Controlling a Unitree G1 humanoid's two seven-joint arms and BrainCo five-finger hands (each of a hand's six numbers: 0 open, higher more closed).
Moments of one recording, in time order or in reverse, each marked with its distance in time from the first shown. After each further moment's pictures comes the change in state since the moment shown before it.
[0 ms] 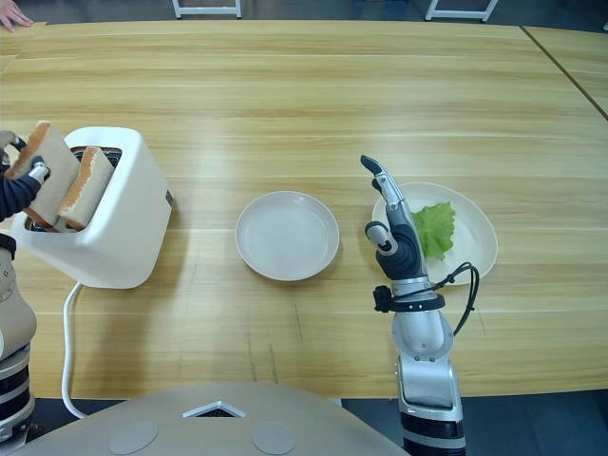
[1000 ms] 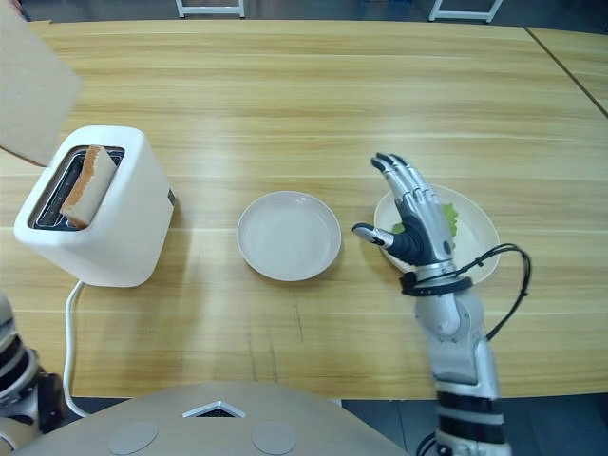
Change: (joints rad) left arm -0.239 -0.088 0.029 -0.192 -0.361 -0.020 0.044; right arm -0.135 -0.248 -0.134 0.256 -0.422 -0.109 -0.166
